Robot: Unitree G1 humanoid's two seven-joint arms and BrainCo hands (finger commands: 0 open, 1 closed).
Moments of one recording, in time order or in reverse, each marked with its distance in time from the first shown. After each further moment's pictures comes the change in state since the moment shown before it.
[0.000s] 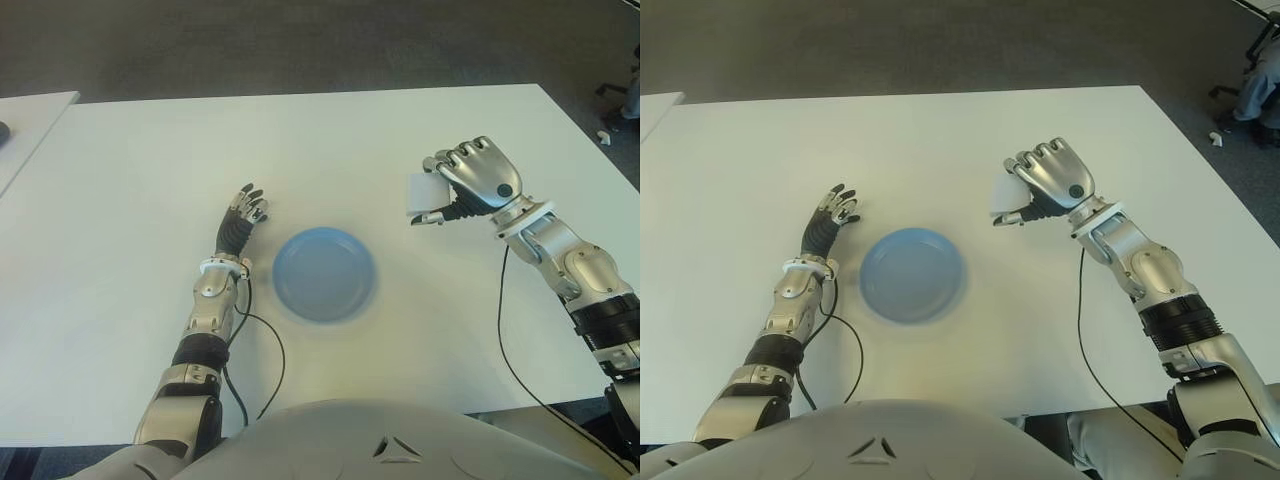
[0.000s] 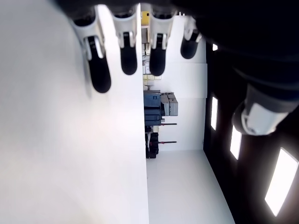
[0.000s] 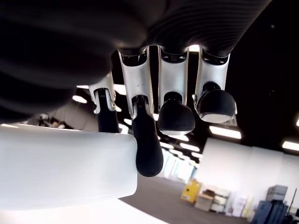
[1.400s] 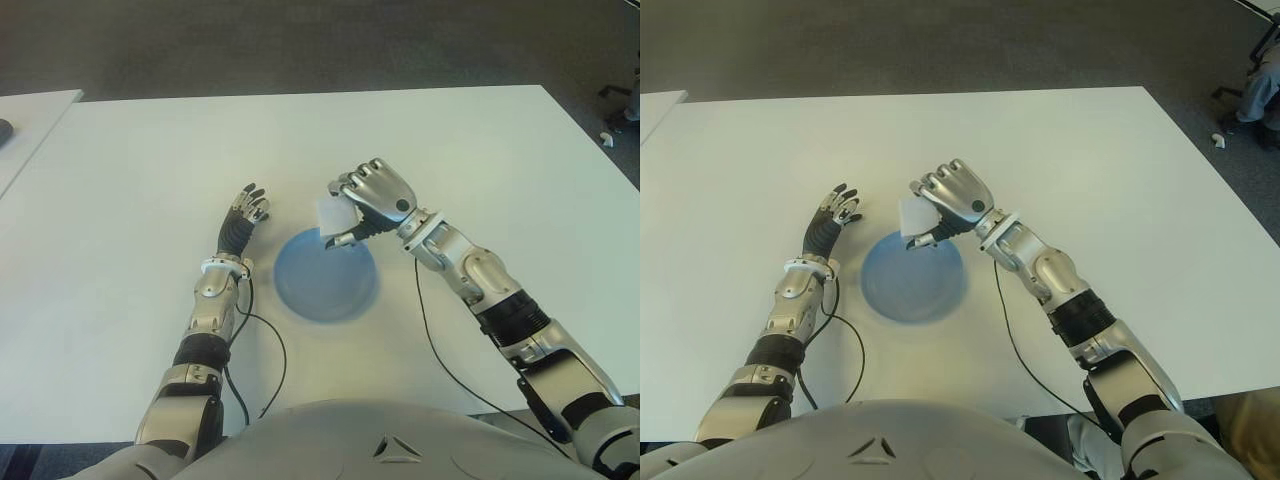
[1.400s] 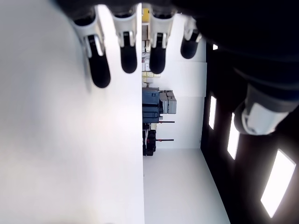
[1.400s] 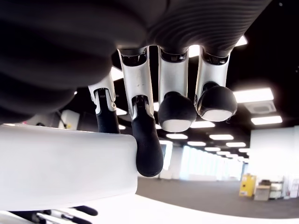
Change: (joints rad) left arm 0.000 -0.007 0.002 -0.001 -0.018 0.000 -0.022; right arm -0.066 0.370 0.190 -0.018 -0.037 0.028 0.177
